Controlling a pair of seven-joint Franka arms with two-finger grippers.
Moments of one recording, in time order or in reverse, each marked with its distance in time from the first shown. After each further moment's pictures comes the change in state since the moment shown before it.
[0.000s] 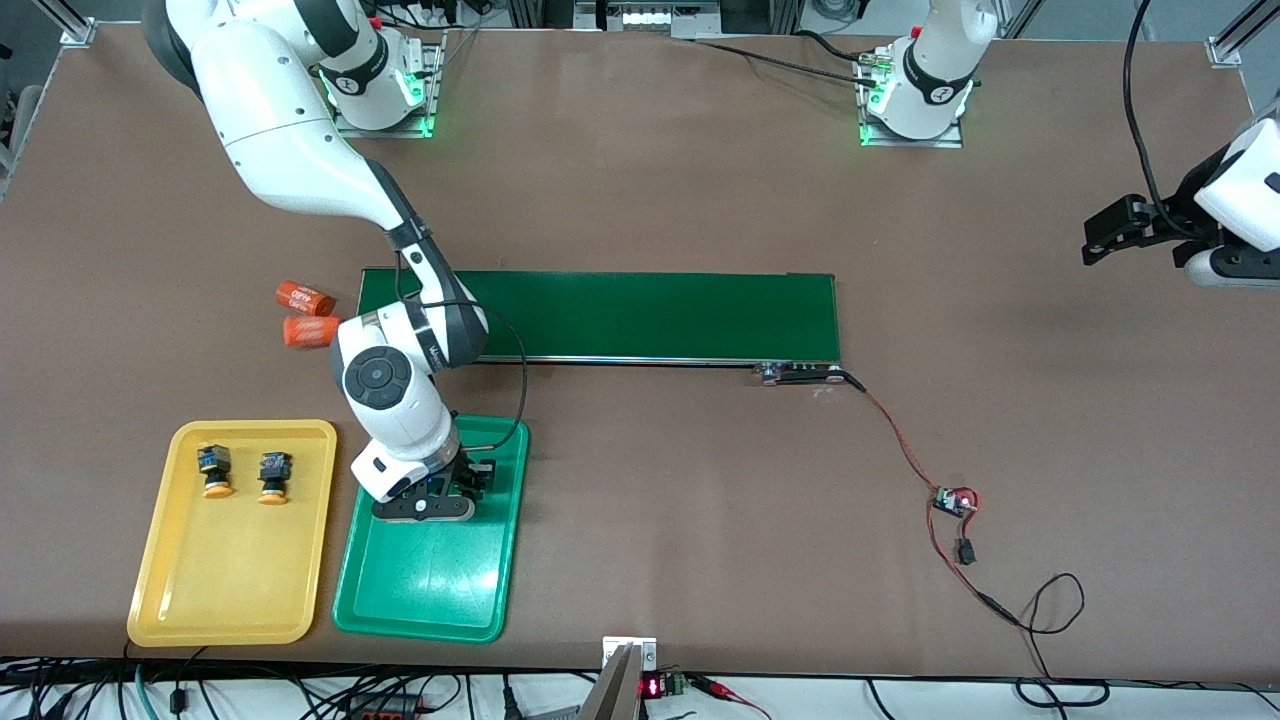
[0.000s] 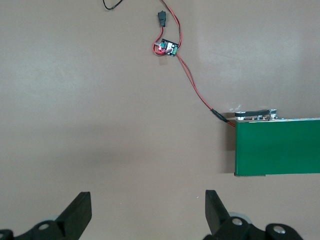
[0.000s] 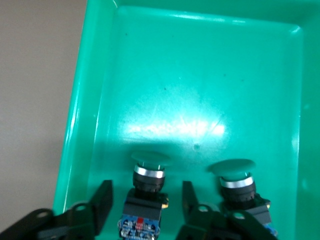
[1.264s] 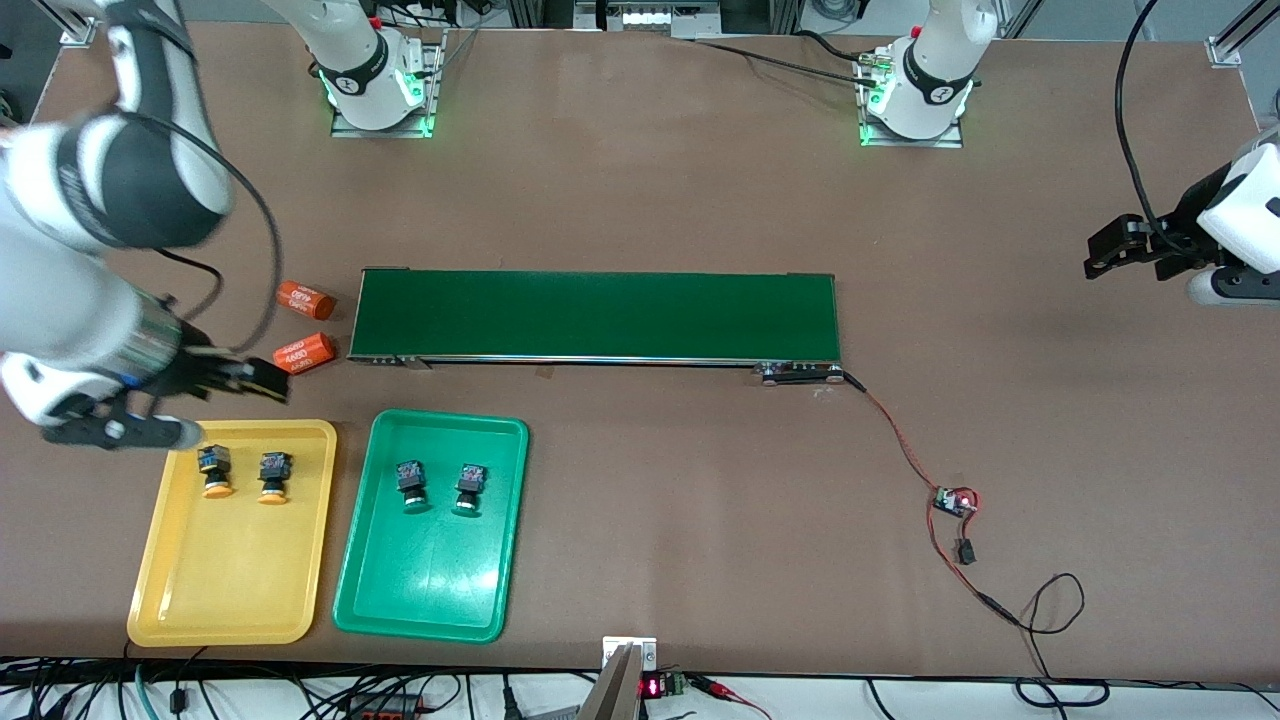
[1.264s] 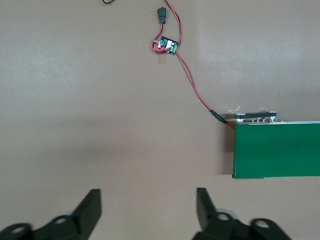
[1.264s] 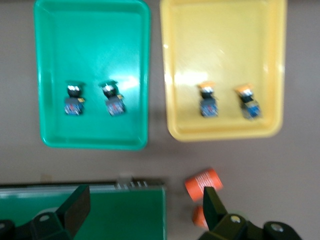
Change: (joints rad) left arm 0.019 0.033 0.003 0.004 -0.026 0.008 0.002; right arm -0.238 -0.541 -0.014 -0.041 0.176 -0.746 -0.273
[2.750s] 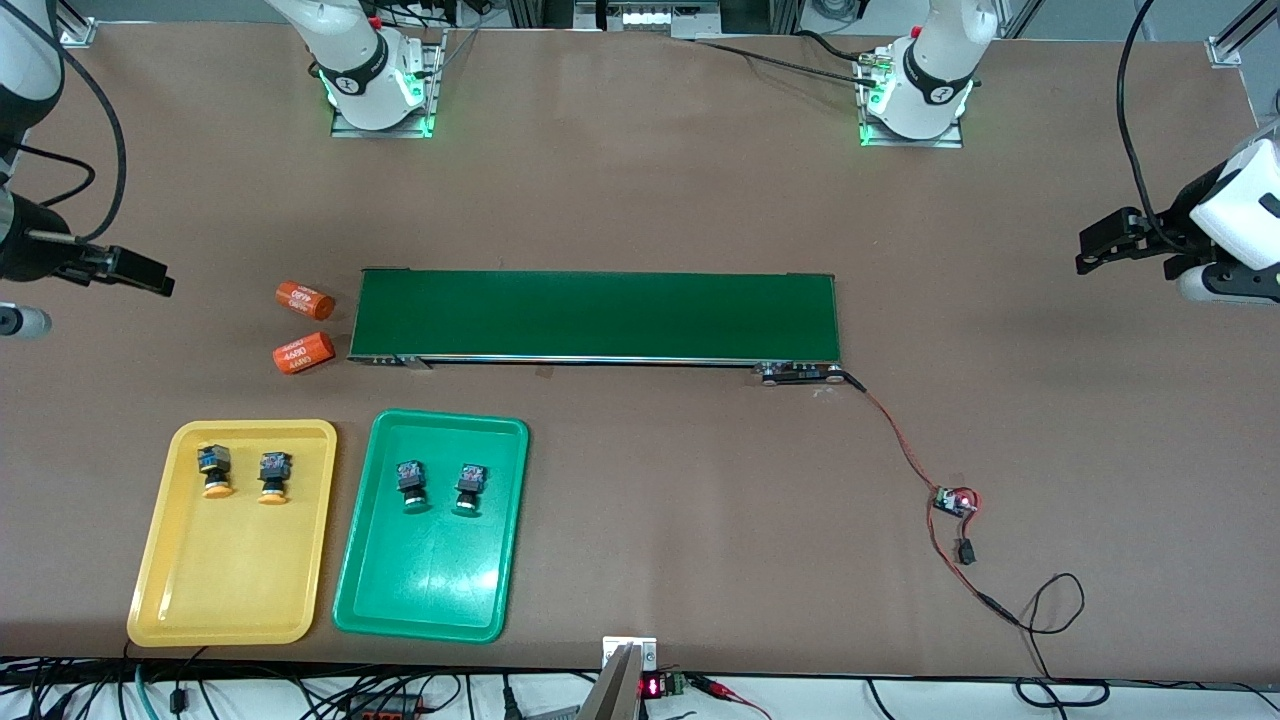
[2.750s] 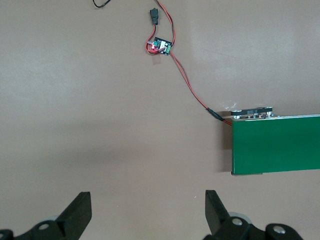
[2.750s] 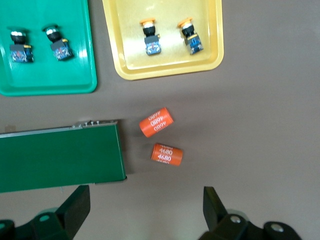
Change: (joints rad) left arm -0.003 0.001 -0.008 0.011 -0.001 -0.008 0.033; right arm -0.127 -0.252 -0.029 -0.226 0.001 -0.135 -0.093
